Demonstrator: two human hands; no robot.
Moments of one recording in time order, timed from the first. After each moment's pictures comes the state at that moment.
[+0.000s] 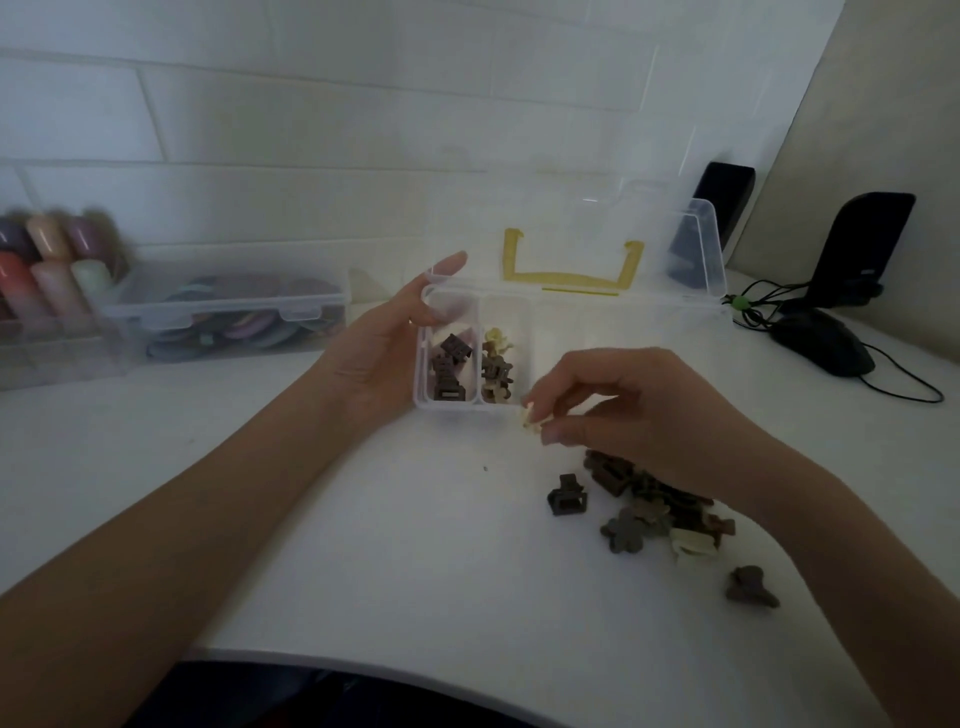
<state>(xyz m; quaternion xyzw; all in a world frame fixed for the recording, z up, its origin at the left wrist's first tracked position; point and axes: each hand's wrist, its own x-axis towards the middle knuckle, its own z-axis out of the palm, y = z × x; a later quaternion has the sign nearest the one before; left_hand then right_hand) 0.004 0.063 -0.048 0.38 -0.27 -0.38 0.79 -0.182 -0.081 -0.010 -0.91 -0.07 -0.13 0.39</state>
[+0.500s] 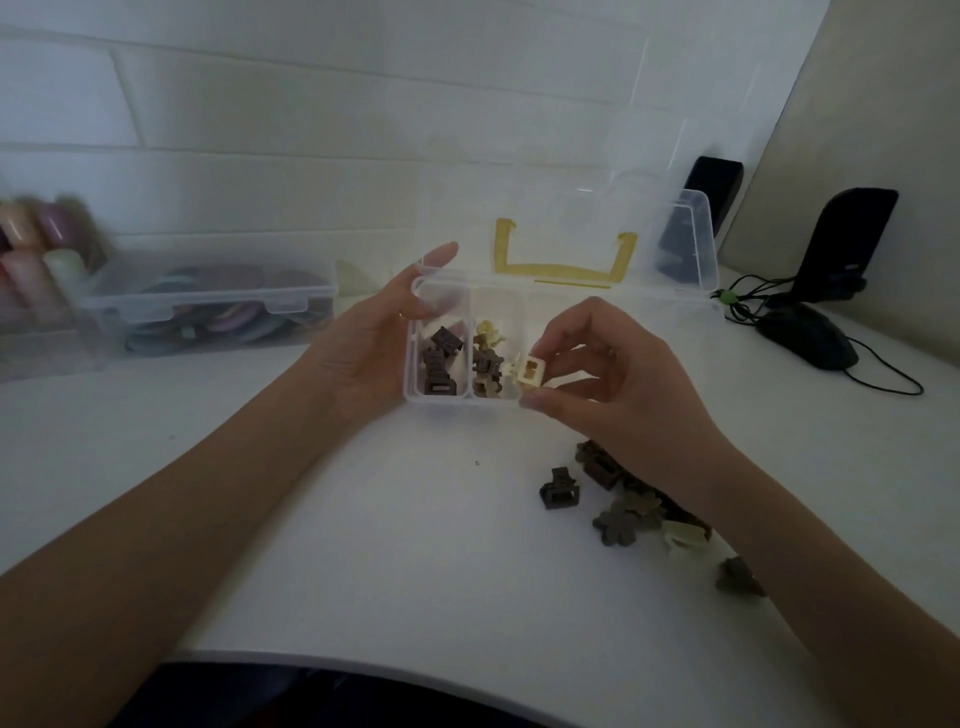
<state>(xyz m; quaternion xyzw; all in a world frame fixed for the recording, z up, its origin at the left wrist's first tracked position) 0.005 0.062 -0.049 0.38 -0.30 -0.39 0.78 -0.173 -0.075 -0.025 -0.84 -0.03 -0.25 0.48</state>
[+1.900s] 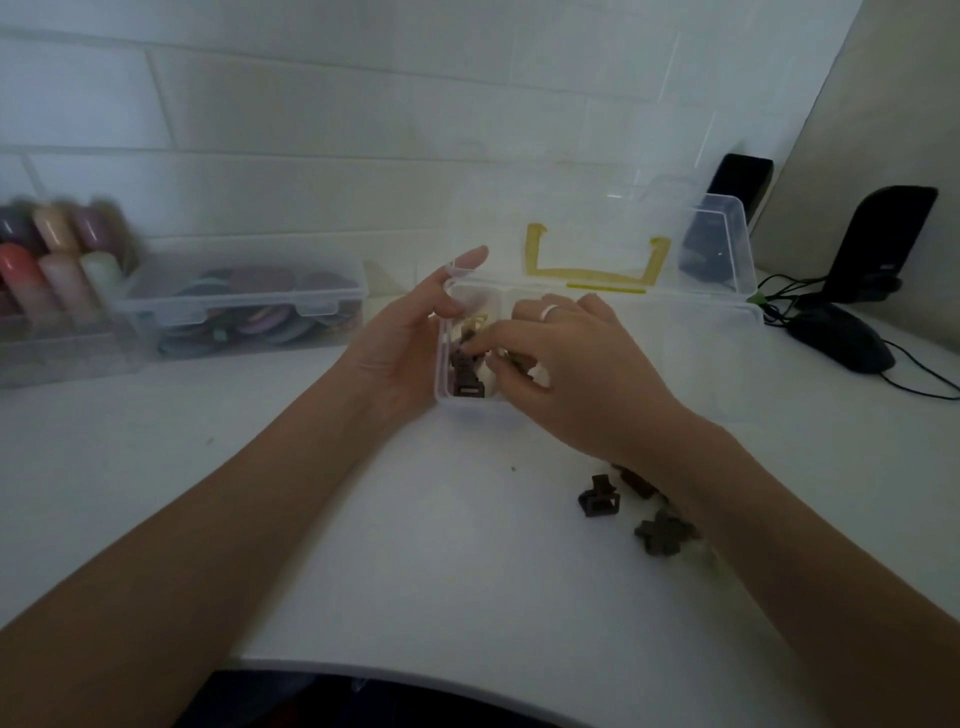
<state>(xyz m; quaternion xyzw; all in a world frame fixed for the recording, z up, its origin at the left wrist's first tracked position) 0.008 0.062 -0.048 0.38 -0.28 -0.38 0.80 -0.120 -0.047 -0.019 -0.95 -0.07 -0.29 0.01</state>
